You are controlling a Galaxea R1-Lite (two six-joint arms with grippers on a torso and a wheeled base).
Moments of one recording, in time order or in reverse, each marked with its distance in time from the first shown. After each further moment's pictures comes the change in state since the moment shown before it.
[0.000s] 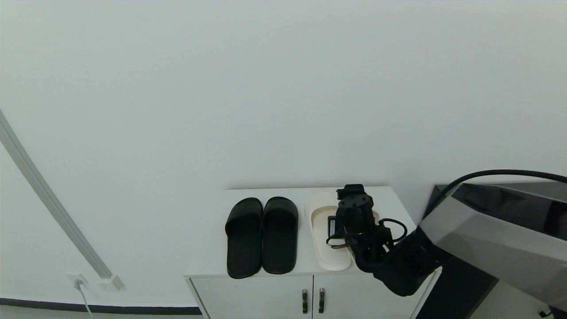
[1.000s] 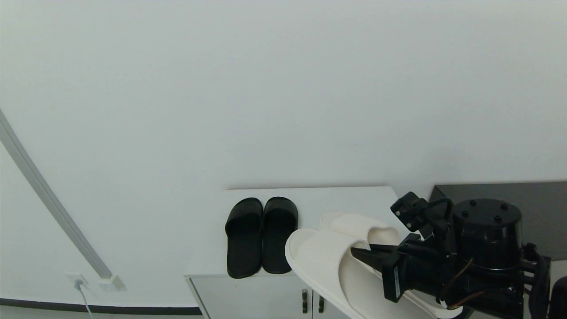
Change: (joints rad) left arm 0.000 0.000 0.000 0.000 0.001 -0.003; right arm 0.026 -0.620 0.570 0.030 0.691 -0.109
